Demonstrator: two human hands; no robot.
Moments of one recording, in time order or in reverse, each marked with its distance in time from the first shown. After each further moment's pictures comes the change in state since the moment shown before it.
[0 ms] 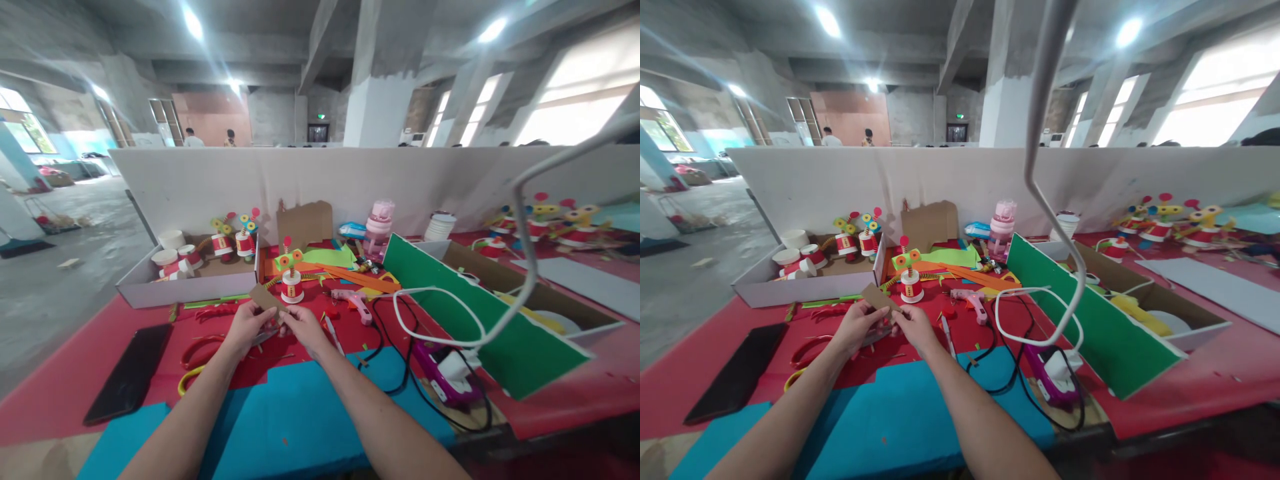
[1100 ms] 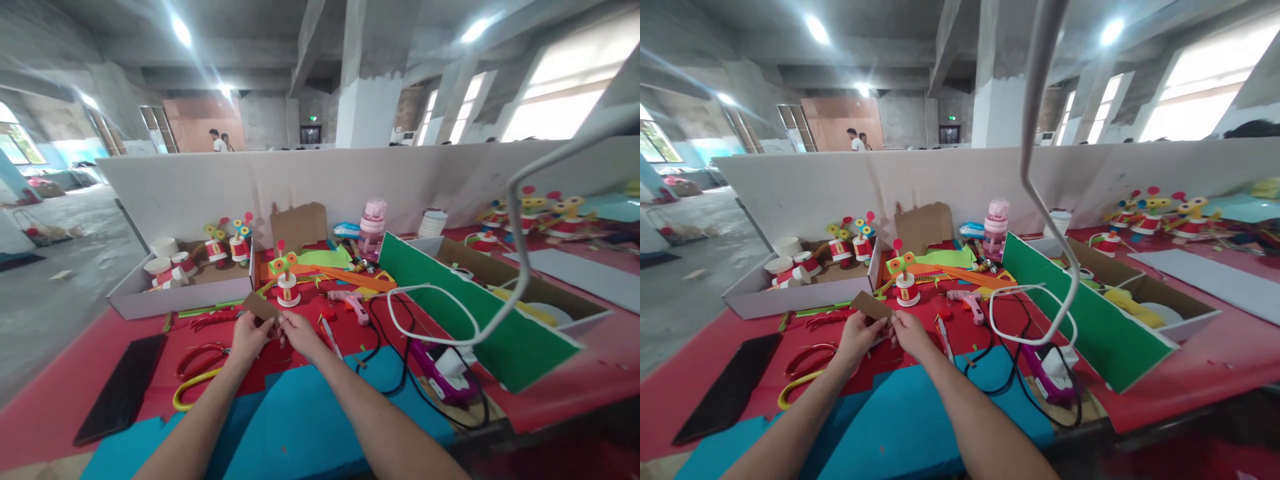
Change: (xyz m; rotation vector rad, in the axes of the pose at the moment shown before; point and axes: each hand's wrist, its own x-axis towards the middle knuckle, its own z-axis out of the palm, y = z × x) left_hand 0.007 -0.024 0.004 0.288 0.162 0.140; right_hand 0.002 0.006 -0.003 -0.198 -0.013 -0.002
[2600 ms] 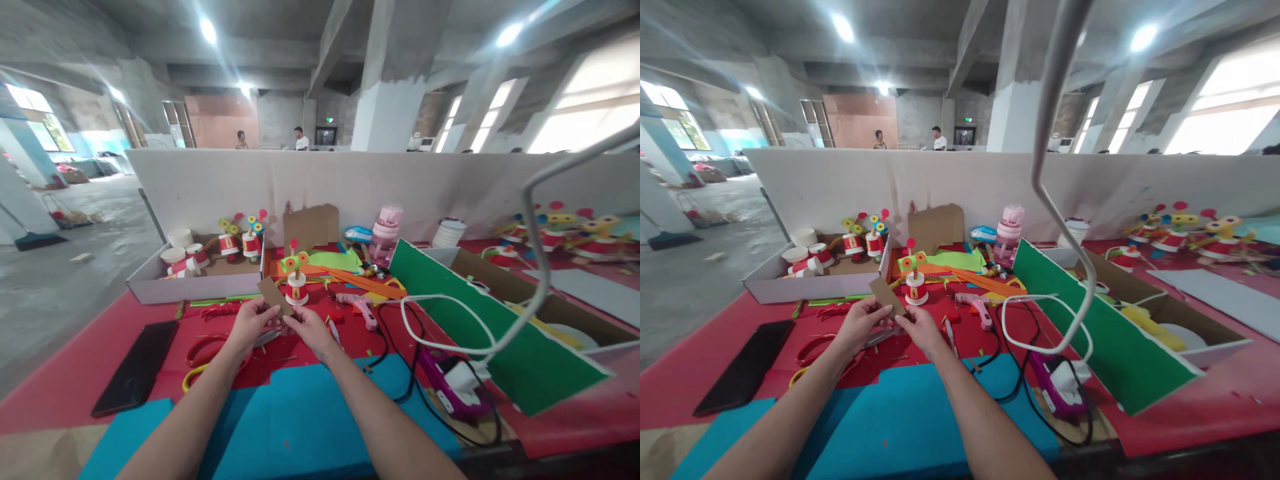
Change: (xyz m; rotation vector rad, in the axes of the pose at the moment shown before) left_hand -0.003 0.026 -0.014 -0.307 -0.141 -0.052; right_hand -0.002 -0.009 -0.004 0.287 -0.074 -0.027
